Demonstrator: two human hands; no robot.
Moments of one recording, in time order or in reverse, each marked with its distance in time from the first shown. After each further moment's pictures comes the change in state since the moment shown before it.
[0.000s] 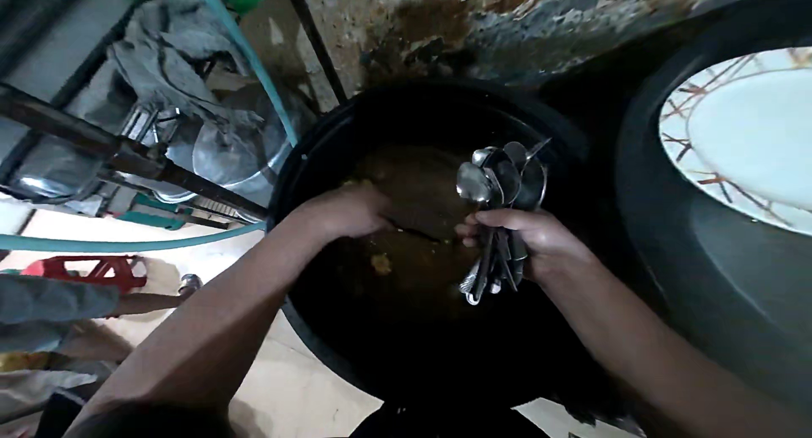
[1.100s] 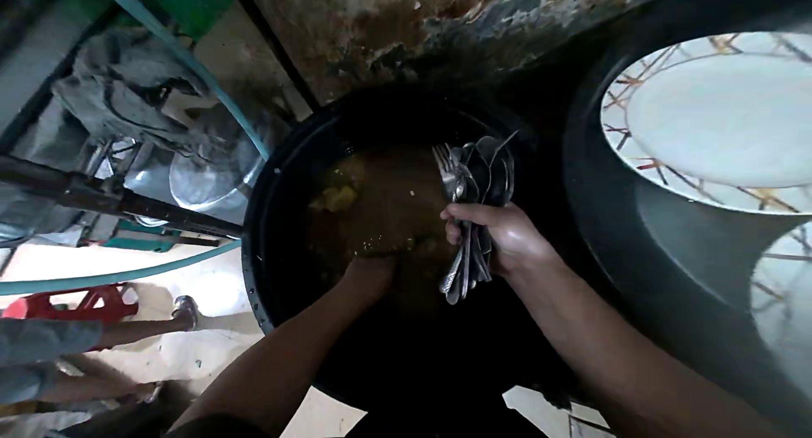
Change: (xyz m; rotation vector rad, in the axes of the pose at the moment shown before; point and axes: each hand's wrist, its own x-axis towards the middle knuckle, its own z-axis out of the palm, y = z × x) left_hand 0.052 0.033 0.138 0.088 -0.138 -0.167; right_hand -0.002 -0.002 -0.006 0.039 0.022 -0.140
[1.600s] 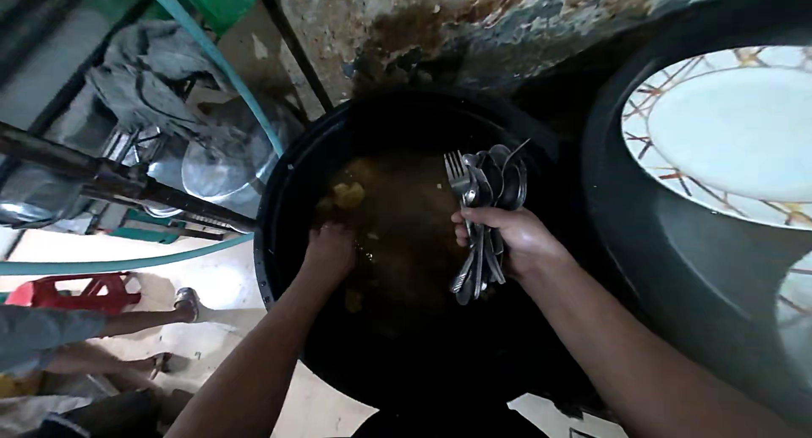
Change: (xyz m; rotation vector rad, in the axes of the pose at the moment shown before) left_hand -0.027 -0.065 -0.029 -0.101 0.304 -0.216; right_hand 0.005 0.002 0.002 -0.033 0.049 0.090
